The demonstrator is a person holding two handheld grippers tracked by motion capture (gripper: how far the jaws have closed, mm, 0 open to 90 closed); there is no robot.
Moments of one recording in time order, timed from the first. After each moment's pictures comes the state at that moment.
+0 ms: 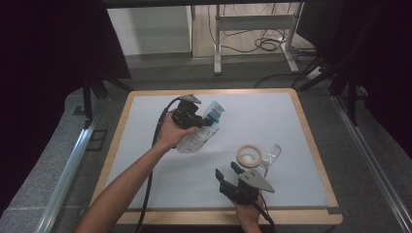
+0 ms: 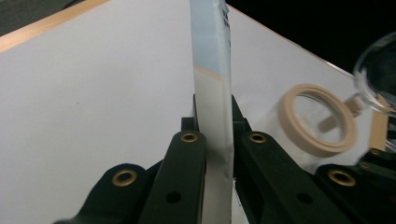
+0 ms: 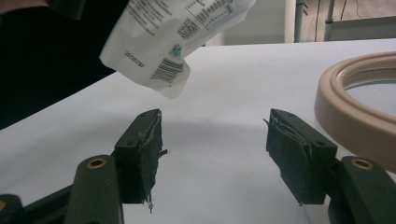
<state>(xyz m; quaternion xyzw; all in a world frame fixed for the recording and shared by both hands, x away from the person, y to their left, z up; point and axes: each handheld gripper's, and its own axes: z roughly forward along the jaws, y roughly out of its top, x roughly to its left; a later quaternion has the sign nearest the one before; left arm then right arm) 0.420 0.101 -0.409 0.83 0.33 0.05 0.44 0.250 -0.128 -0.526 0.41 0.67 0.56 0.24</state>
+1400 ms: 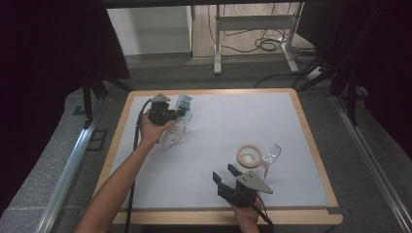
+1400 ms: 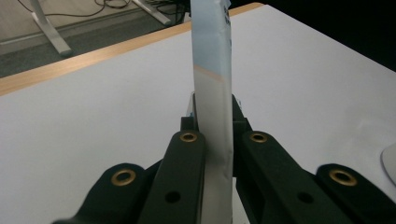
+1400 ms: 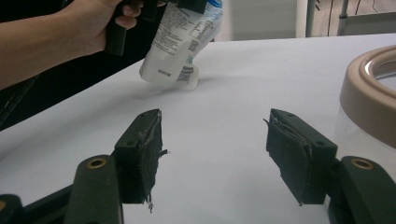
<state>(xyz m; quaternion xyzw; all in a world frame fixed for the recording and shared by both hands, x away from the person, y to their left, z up) 0.456 0.188 -0.469 0.76 0.40 0.14 0.48 0.246 -0.124 -0.527 0.40 0.68 0.57 0.22</state>
